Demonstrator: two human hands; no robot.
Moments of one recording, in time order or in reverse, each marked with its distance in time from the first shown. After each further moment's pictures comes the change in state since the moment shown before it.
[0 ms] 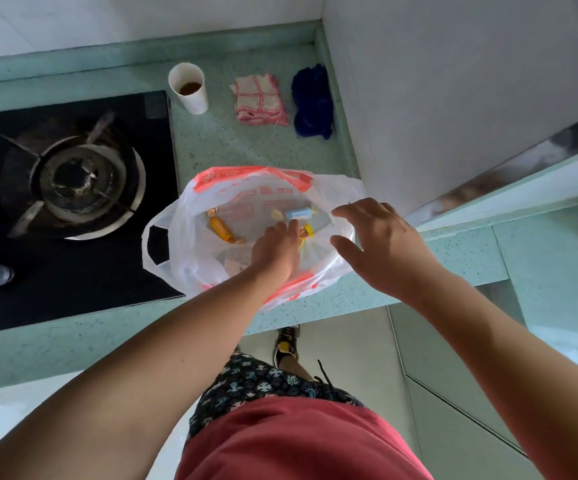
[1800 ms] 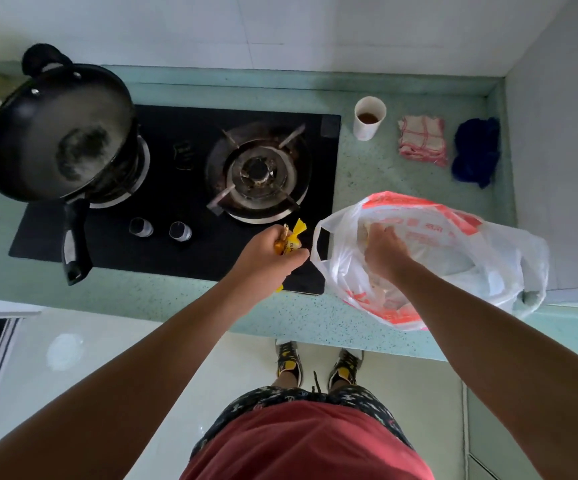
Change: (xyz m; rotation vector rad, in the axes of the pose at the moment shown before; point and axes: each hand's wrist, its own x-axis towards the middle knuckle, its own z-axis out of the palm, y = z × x) left_hand -0.178 -0.195 -0.158 -1.024 0.116 -0.429; right_hand 0.138 -0.142 0.161 -0.009 -0.258 0.175
